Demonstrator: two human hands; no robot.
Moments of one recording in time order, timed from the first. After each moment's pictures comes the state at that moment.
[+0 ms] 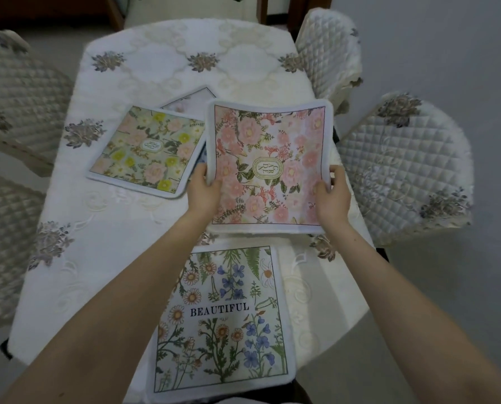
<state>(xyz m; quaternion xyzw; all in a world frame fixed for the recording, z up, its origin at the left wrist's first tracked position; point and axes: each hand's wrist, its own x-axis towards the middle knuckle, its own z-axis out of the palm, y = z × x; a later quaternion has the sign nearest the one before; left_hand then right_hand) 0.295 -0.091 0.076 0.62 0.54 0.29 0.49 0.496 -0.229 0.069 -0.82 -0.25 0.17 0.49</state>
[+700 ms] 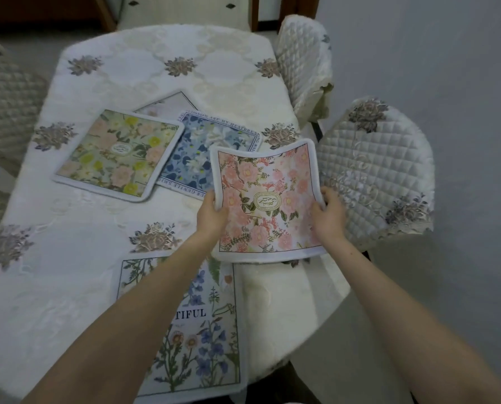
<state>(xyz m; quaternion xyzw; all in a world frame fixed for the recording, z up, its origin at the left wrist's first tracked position) 0.372 -0.160 0.037 0.60 0.57 0.20 0.53 0.576 -0.287 0.038 -0.83 -0.26 0.20 0.45</state>
